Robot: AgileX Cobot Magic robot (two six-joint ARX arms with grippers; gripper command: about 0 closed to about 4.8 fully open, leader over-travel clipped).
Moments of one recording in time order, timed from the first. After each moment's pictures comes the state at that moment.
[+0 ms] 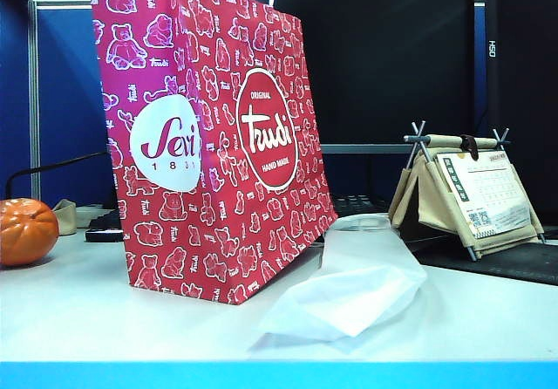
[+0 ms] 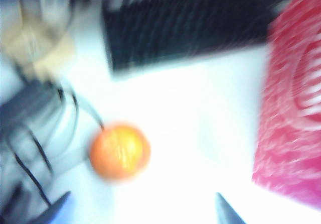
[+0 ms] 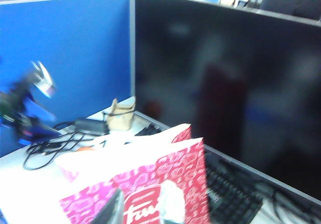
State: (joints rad) left arm -0.08 1.08 1.08 -0.67 0.12 0.17; right arm 0.60 0.95 1.63 -0.78 -0.13 -0.09
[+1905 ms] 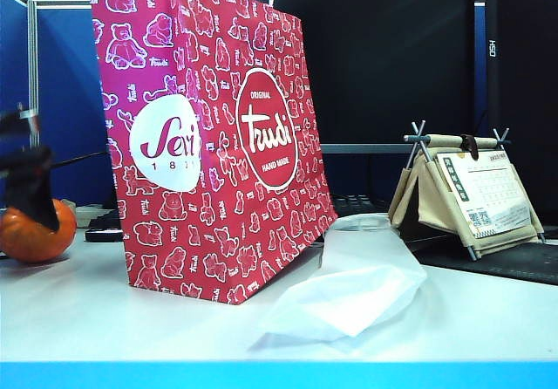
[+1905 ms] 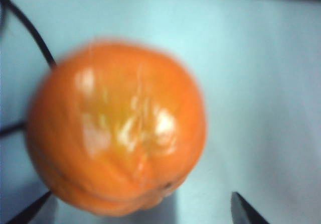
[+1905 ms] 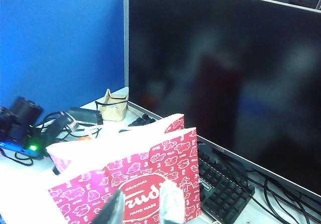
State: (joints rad) left arm 0.02 1.51 0.70 0.02 0.24 0.01; right arm 0.60 0.94 1.61 -0.81 -0.11 -0.11
